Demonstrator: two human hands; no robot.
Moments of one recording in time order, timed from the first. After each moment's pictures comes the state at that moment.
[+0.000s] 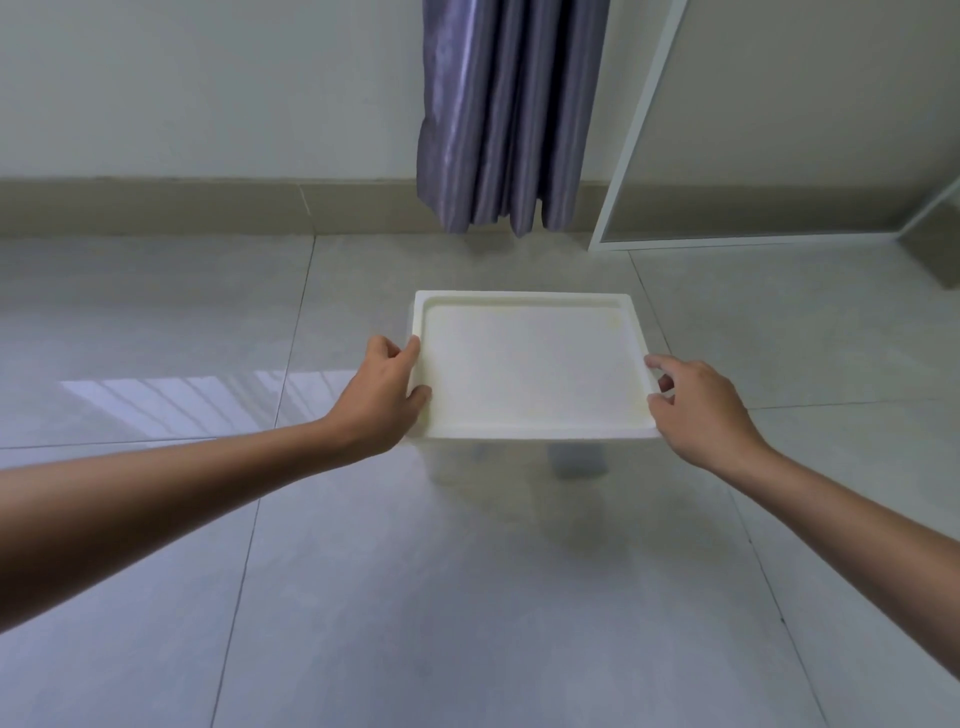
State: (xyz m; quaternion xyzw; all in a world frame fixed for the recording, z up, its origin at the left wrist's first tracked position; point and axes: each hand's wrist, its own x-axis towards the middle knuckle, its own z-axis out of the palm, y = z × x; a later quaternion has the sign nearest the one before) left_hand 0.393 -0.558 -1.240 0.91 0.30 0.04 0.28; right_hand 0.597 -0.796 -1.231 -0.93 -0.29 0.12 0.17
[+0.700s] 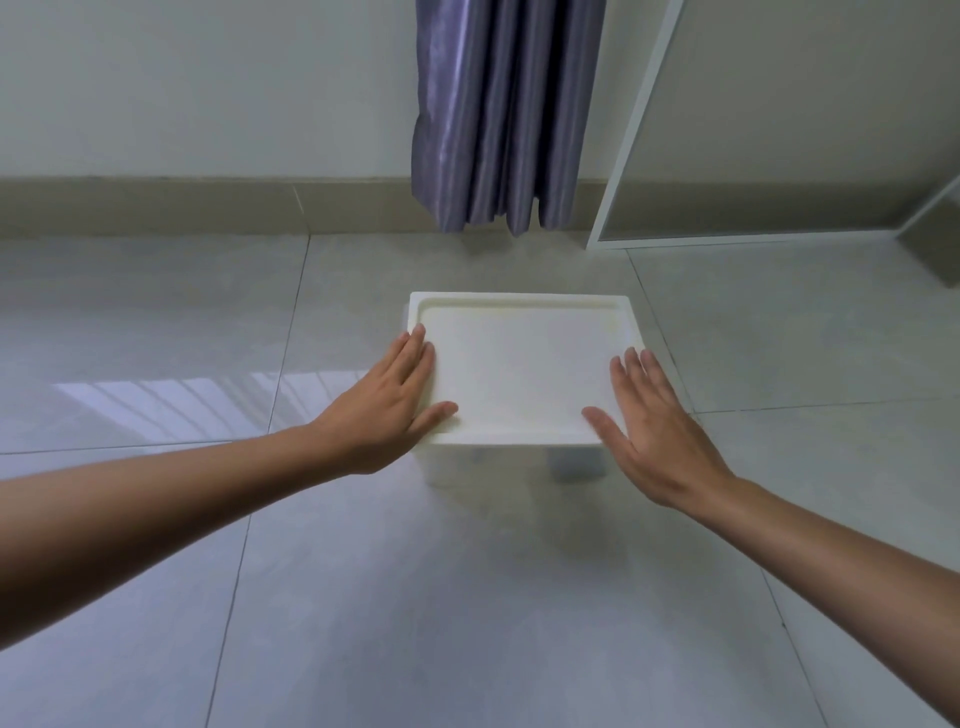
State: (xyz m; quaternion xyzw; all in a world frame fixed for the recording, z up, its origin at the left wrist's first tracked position) left_hand 0.388 -0.551 -1.254 0.97 0.17 -0.07 0.16; right_hand 0.577 -0.798 -1.257 -0.89 -0.43 0.12 0.09
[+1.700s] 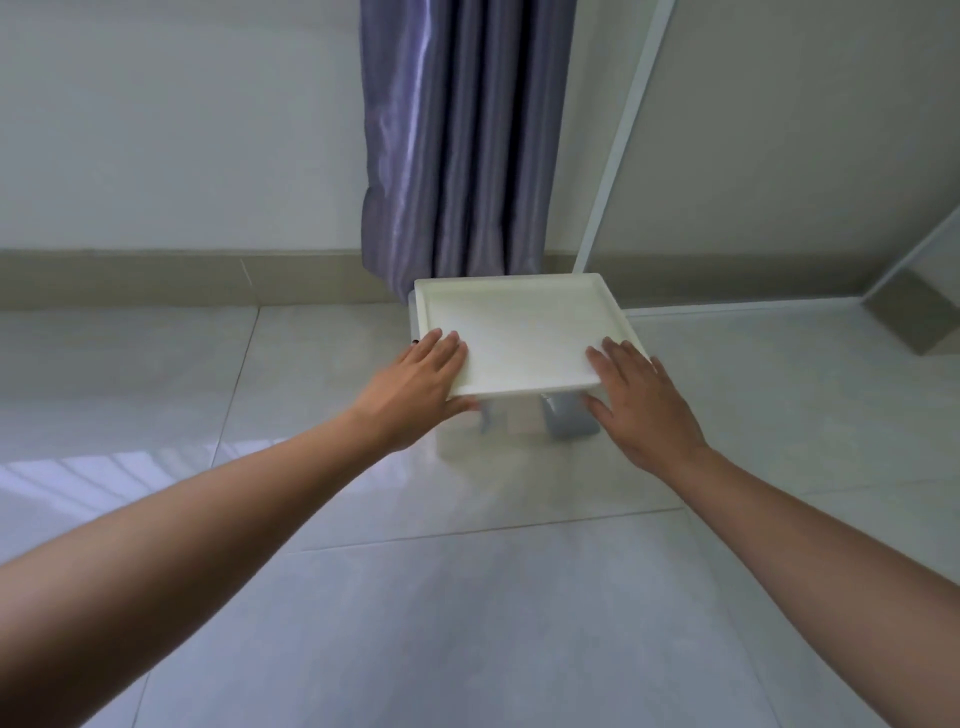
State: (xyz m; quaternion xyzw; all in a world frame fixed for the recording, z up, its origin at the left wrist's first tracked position) left_hand 0.545 -0.495 -1.264 0.99 0.11 -0.01 0.01; right_hand 0.727 -0.724 -1.283 -0.89 -0.46 -0.05 0.03
